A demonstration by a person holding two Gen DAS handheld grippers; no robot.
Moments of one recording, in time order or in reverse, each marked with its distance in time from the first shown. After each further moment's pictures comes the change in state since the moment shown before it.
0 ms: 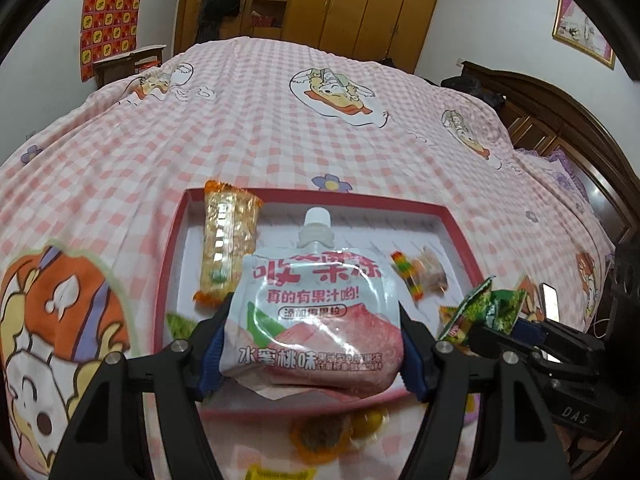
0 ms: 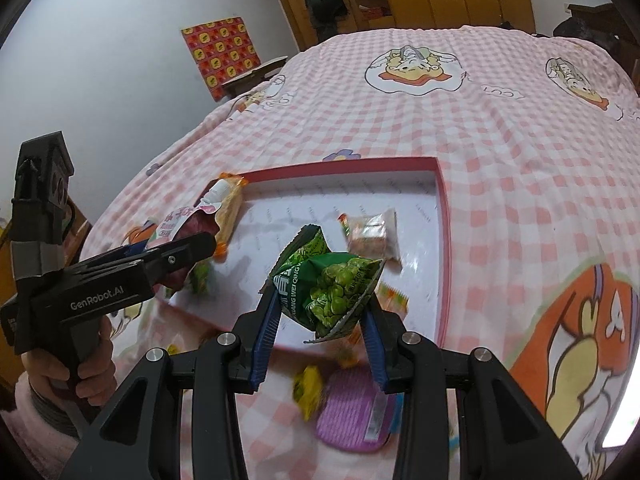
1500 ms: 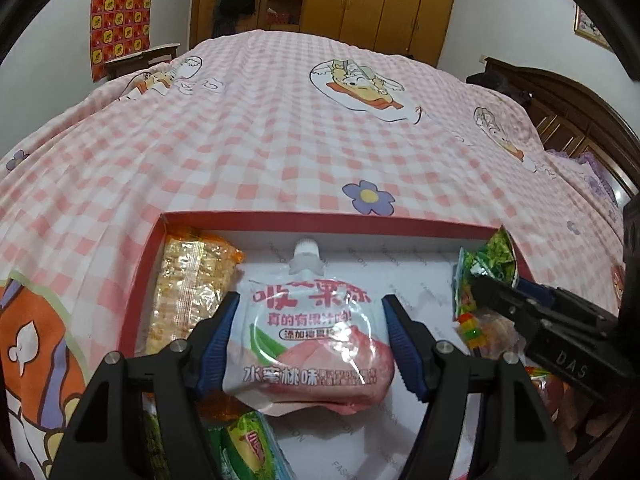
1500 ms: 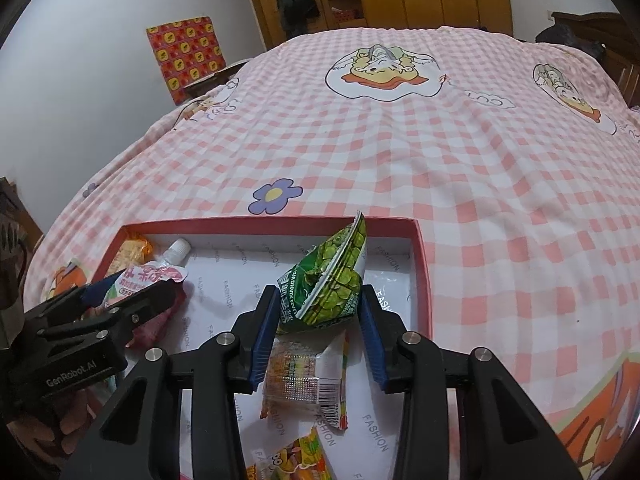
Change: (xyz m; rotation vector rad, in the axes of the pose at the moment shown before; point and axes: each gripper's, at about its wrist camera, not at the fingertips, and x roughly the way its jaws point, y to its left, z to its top) left arm 0.075 0.007 0.022 -0.010 -0.004 0.085; right arm 0.077 -0.034 0.052 0.006 -0.015 -0.134
